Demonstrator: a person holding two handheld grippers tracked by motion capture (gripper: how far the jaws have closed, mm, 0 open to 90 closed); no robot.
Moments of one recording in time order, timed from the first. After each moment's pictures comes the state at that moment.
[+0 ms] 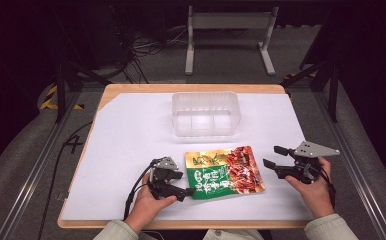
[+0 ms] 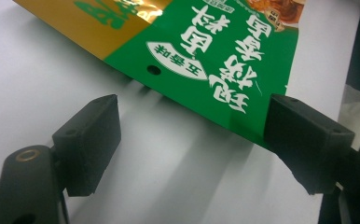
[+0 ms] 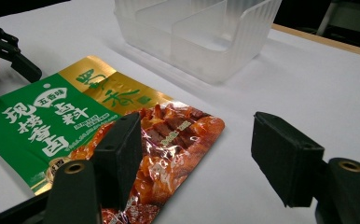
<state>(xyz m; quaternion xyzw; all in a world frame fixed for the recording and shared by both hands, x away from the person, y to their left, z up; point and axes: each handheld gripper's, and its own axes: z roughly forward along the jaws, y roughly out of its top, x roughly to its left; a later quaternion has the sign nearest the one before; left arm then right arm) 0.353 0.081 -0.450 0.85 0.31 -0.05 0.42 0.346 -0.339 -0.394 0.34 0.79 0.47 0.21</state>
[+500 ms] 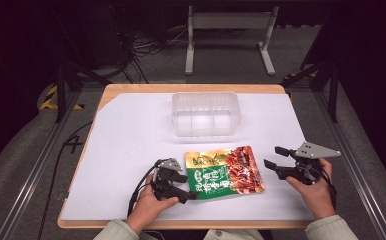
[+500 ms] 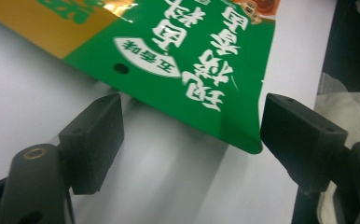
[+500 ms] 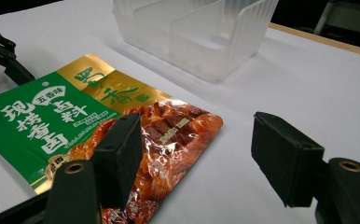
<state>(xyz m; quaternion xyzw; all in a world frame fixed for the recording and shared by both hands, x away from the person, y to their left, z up) 0.351 0.069 -0.448 0.86 0.28 -0.08 0.41 0.343 -0.340 -0.394 0.34 0.79 0.47 0.21</state>
